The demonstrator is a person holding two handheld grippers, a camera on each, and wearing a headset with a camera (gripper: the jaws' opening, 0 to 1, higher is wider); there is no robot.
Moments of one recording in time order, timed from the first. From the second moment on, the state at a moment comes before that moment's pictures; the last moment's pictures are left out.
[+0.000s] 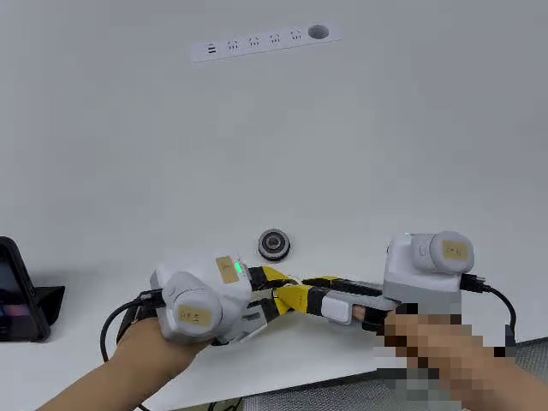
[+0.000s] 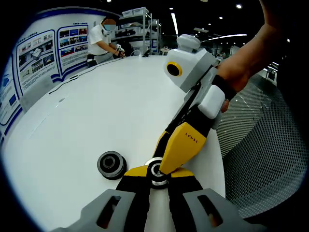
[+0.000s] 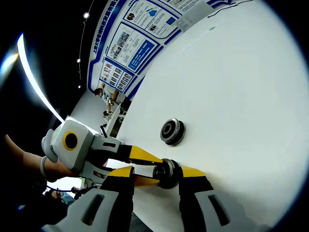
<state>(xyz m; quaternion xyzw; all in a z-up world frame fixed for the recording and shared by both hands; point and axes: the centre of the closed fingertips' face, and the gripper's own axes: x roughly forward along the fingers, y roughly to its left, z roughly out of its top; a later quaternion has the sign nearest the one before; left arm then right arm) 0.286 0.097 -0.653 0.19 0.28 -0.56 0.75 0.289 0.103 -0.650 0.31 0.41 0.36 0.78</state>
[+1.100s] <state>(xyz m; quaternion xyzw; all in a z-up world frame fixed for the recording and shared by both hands) 0.285 0.097 -0.654 0.18 0.28 -0.56 0.76 0.284 0.090 -0.655 0.31 0.43 0.35 0.78</state>
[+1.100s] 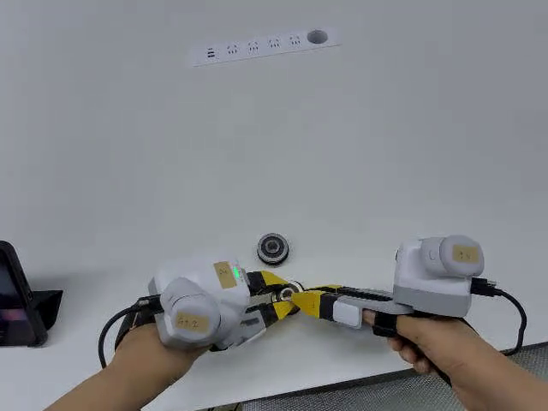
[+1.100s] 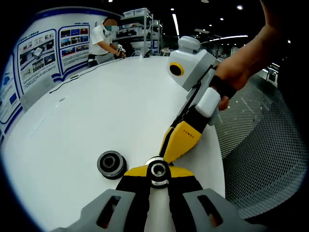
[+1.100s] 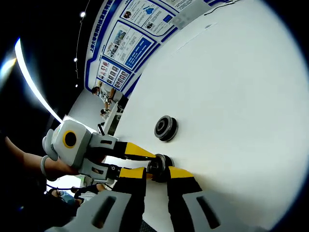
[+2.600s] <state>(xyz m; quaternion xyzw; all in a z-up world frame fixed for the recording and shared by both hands) 0.285 0.097 -0.654 0.19 0.28 -0.56 0.76 0.289 0.093 -0.648 0.29 0.42 0.35 0.79</state>
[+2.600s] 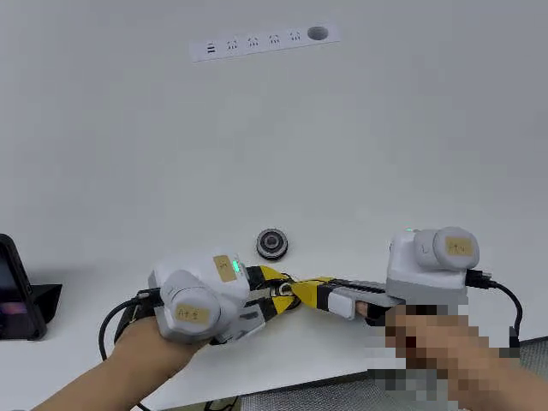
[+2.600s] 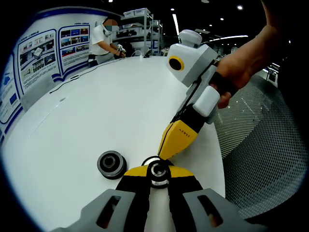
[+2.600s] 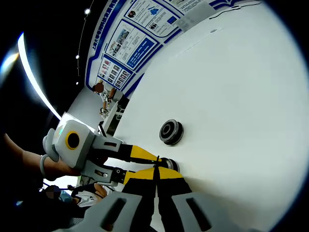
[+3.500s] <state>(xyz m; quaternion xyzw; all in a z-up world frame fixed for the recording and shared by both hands) 0.284 0.122 -0.646 0.17 0.26 -0.54 0.78 0.287 0.095 -0.639 0.29 0.42 0.35 0.79</state>
